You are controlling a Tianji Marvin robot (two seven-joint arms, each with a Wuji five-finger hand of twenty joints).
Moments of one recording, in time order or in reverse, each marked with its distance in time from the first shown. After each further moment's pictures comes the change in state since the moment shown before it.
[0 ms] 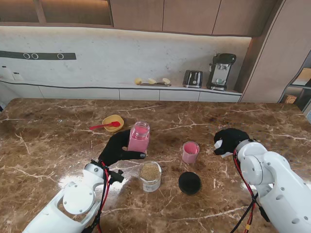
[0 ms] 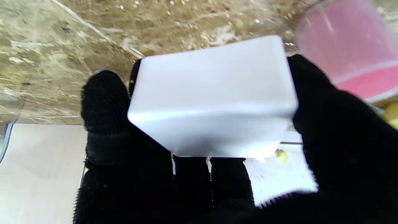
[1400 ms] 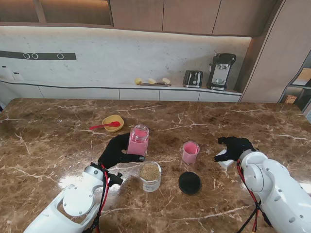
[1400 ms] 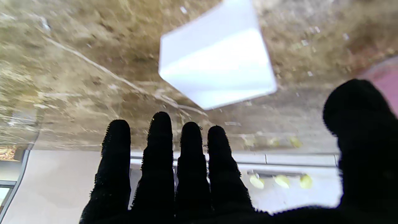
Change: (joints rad) left arm 0.004 0.001 0.002 0.032 0.001 -0.013 -0.003; right arm 0.016 0.002 -0.020 0.194 0.010 -0.042 -0.125; left_hand 0.000 0.000 0.000 0.000 0.000 0.000 0.000 0.000 0.000 0.000 0.000 0.000 0.000 0.000 0.000 0.000 0.000 0.000 0.000 0.001; right_hand -0.197 0.190 -0.306 0.076 -0.359 0.089 -0.241 -0.049 -0.457 -0.031 -0.060 -0.024 -0.579 -0.117 -0.225 -0.153 -0.732 0.020 -0.500 0.048
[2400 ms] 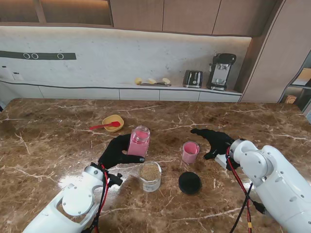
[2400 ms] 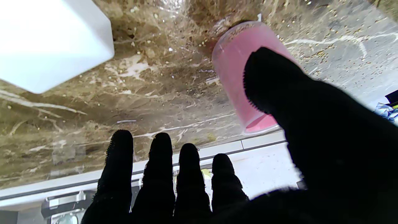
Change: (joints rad) left arm -0.004 0.006 0.000 0.004 0.004 -0.001 -0.023; right arm 0.145 0.012 -0.086 0.076 0.311 -0.293 0.119; left_hand 0.000 0.000 0.000 0.000 0.000 0.000 0.000 0.000 0.000 0.000 0.000 0.000 0.000 0.000 0.000 0.000 0.000 0.000 0.000 0.001; right_hand 0.286 -0.340 0.459 -0.023 -0.215 -0.027 -0.246 -0.089 -0.268 0.022 0.031 -0.025 -0.229 -0.025 -0.038 -0.048 -0.087 -0.051 -0.116 0.037
